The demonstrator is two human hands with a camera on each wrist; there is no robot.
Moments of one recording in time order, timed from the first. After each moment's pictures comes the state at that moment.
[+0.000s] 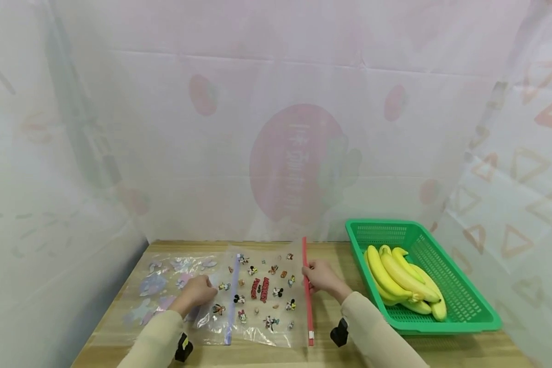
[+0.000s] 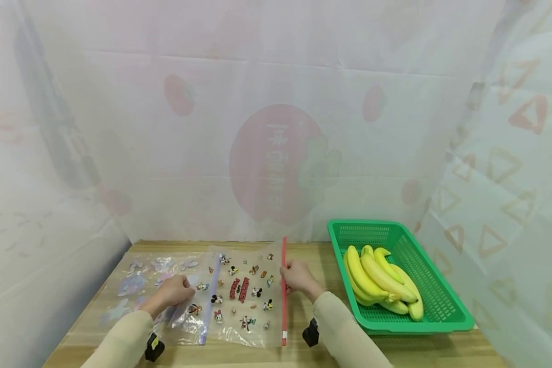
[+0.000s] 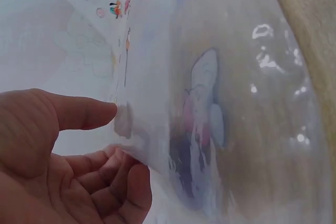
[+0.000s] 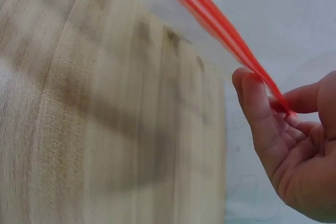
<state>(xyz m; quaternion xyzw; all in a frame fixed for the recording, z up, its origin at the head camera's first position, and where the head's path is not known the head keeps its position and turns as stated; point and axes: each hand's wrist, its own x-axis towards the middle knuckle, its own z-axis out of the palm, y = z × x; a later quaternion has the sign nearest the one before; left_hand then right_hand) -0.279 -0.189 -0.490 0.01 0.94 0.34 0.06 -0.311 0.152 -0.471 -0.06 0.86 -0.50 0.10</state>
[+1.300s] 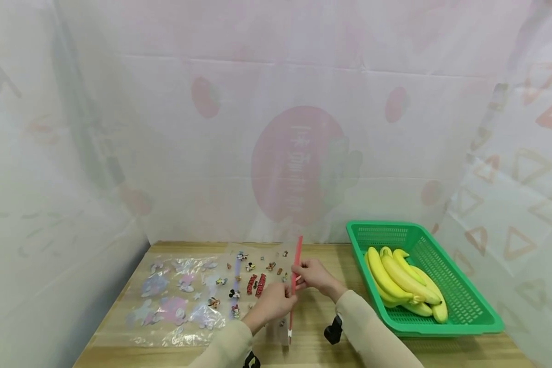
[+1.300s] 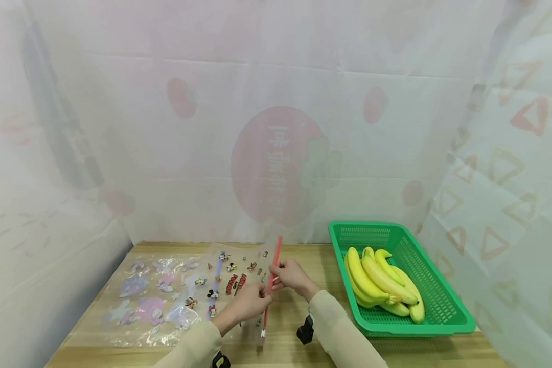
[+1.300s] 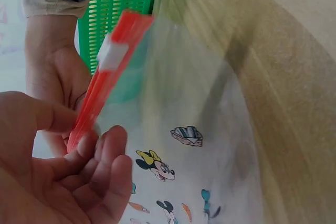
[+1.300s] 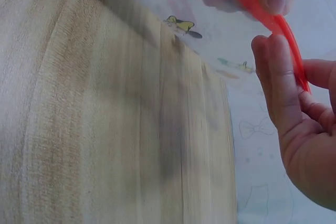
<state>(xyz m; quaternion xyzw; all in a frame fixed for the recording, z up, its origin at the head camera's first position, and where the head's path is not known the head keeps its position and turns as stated) -0.258 -0.019 -0.484 0.16 0.88 0.44 0.06 -0.325 0.142 -0.478 -0.11 0.77 -0.61 0.17</state>
